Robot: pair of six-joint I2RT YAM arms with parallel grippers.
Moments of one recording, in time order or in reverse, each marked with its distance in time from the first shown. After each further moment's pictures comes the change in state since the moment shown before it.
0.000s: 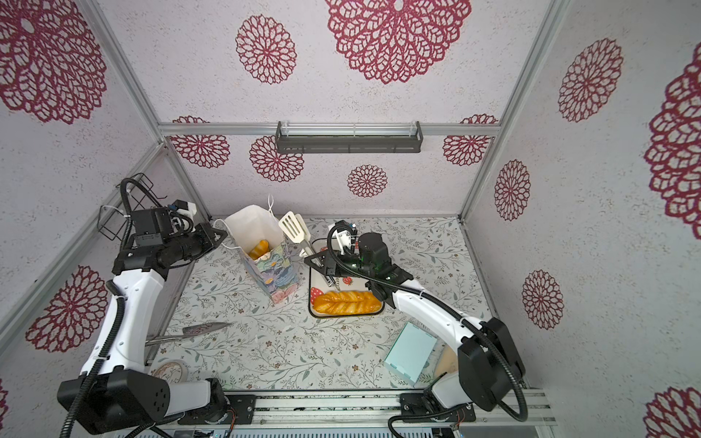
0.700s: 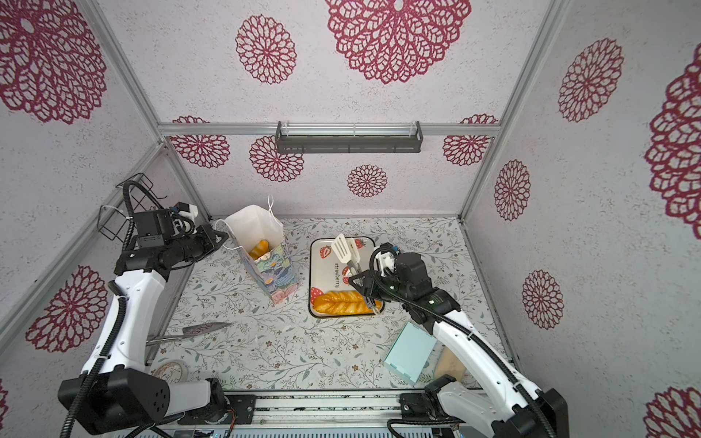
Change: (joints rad) left arm -0.001 -0.002 -0.027 0.013 0.005 -0.007; right arm -0.145 -0.378 -0.179 -0.559 0.163 -0.093
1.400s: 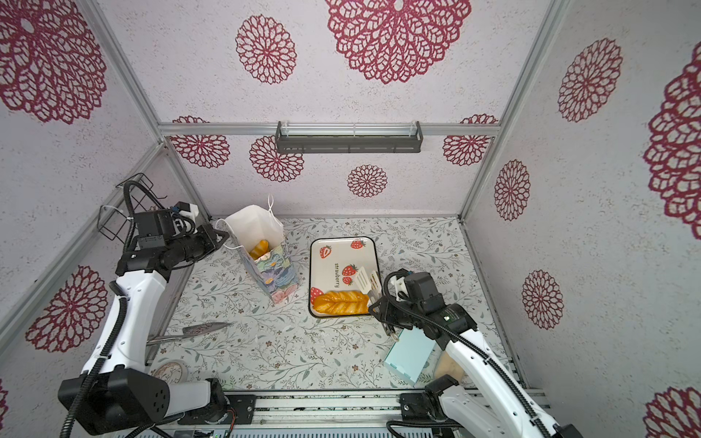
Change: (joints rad) left arm -0.004 -0.002 -0.008 0.025 0.002 -0.001; right arm -0.035 -0.152 -0.067 -0.397 0.093 -0.058
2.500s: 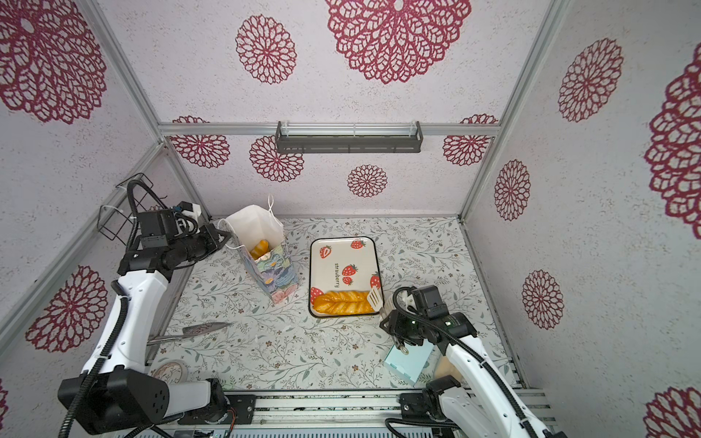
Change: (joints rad) left arm -0.023 0.000 0.000 0.000 -0.018 0.001; right arm -0.123 -0.028 -0.153 -0.069 -0.026 -0.027
